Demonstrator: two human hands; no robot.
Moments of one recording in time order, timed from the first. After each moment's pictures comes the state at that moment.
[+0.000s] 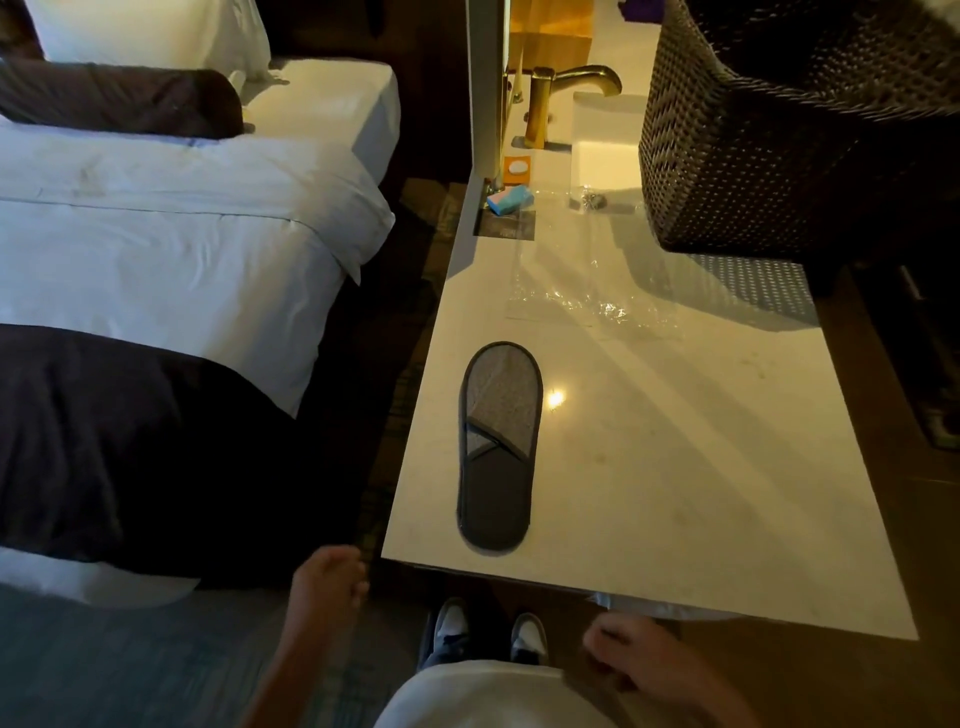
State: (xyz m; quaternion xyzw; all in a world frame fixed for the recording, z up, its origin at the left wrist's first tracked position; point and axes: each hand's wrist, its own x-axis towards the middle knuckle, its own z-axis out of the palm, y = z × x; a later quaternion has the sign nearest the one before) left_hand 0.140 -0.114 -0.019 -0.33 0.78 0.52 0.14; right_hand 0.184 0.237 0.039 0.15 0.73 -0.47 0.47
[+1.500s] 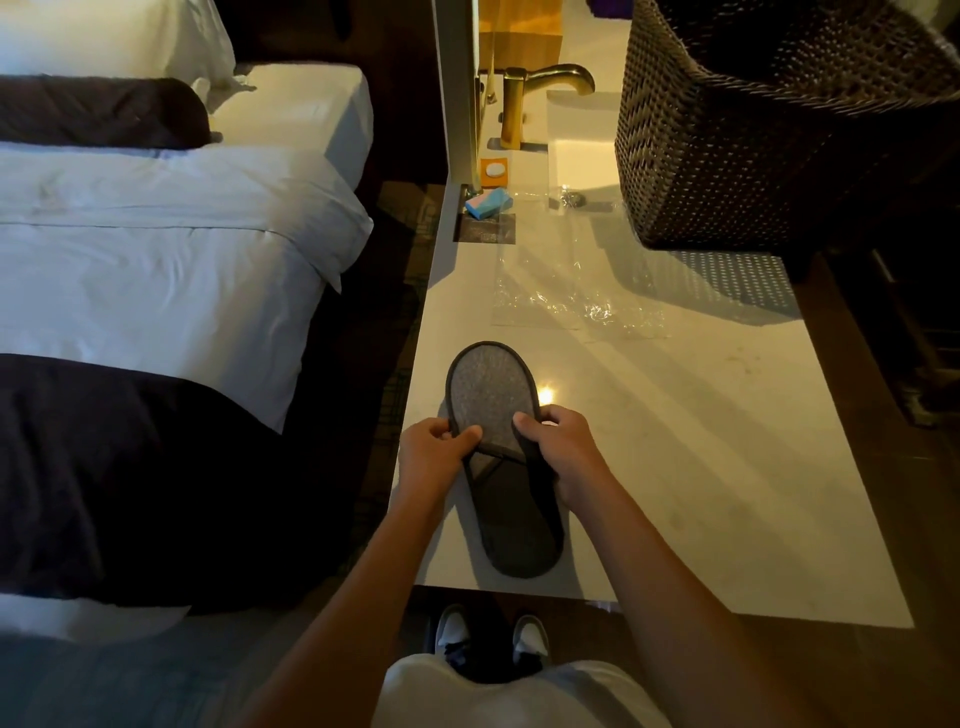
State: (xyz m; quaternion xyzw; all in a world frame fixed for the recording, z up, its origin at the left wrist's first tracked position) left_hand -0.012 0.010 -0.004 -0.18 0.78 0.59 0.10; right_hand 0.004 0.169 0.051 0.32 0.65 -0.68 0.13
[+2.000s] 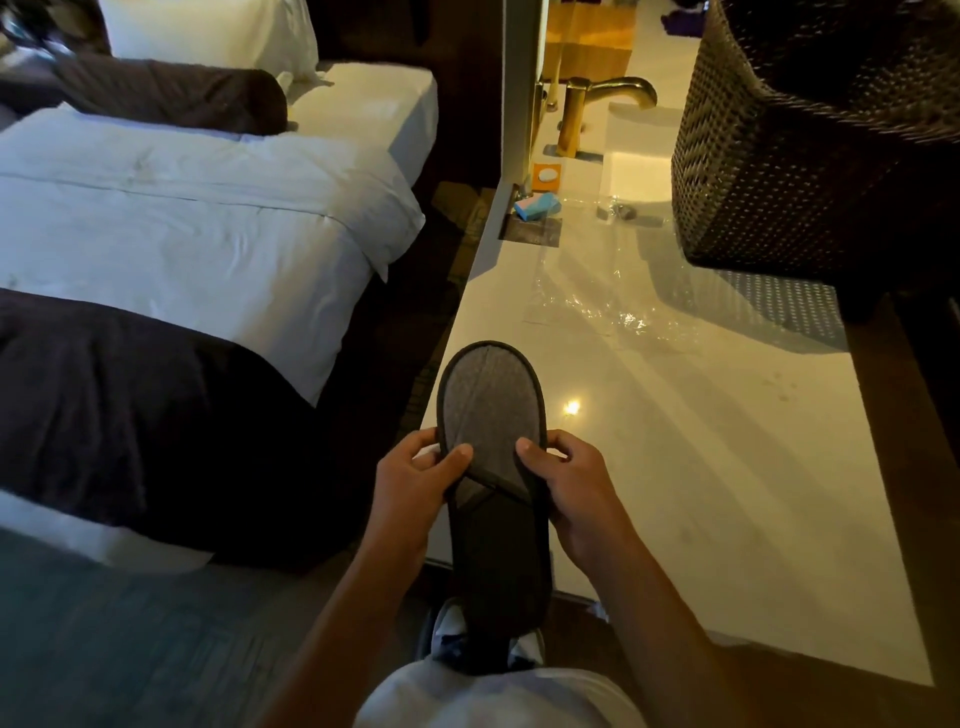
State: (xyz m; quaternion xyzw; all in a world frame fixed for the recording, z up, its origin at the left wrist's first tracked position) left_hand 0.069 -0.014 0.067 -0.20 0.66 0.72 0.08; right_hand 0.064 0.161 0.086 0.22 0.60 -0.75 0.17
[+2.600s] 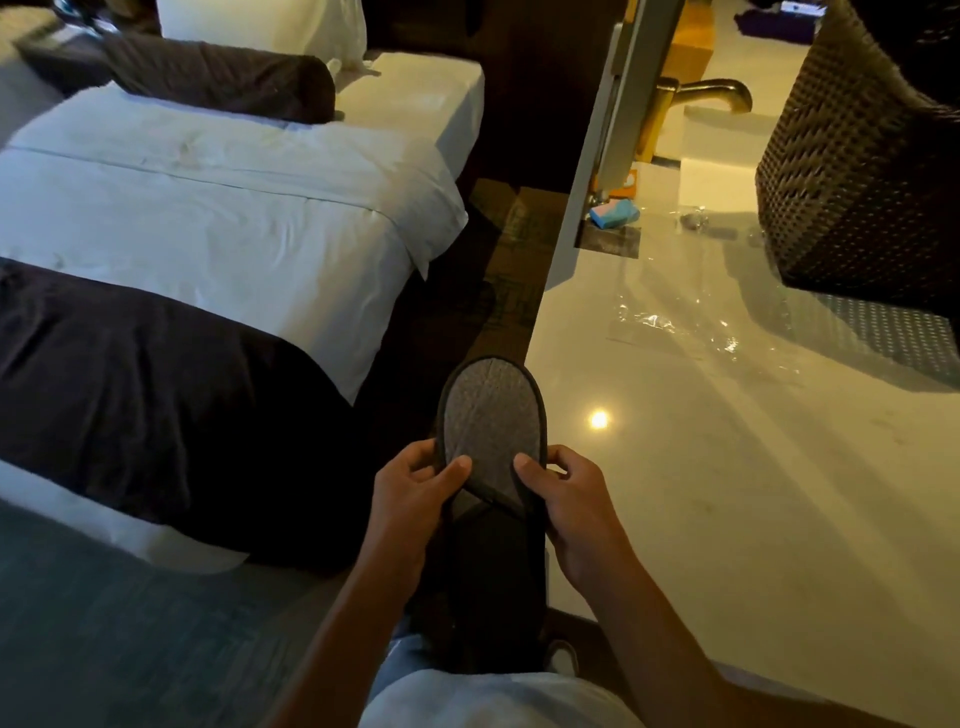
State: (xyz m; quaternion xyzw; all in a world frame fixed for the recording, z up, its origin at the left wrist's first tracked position) left_hand 0.051 -0.115 0.057 -0.22 0.66 0.72 0.08; right_hand 0.037 0.055 0.075 0.20 0.61 -0.74 0.18
